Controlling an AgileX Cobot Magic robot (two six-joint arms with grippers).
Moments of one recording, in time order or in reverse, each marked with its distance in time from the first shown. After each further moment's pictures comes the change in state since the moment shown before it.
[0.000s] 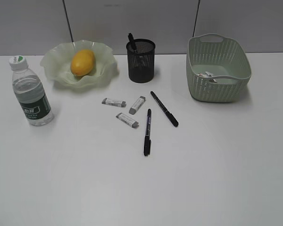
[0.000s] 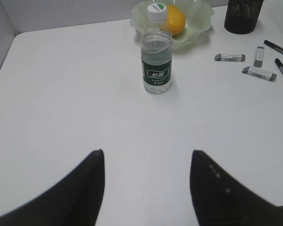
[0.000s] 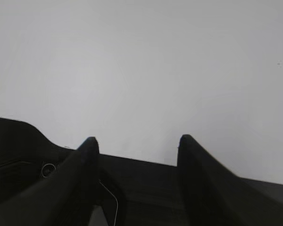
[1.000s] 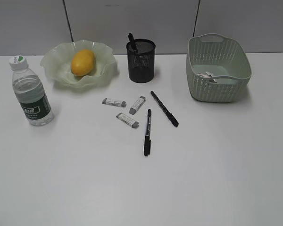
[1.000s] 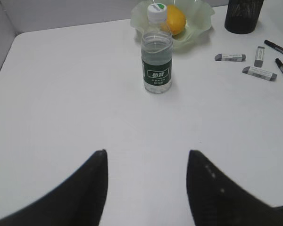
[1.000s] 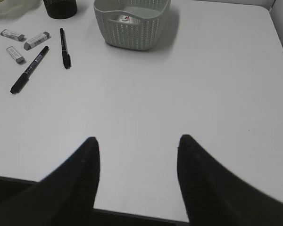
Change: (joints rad) left arm 0.000 0.000 0.000 0.001 0.000 0.000; right arm 0.000 -0.470 0.014 0.000 0.016 0.012
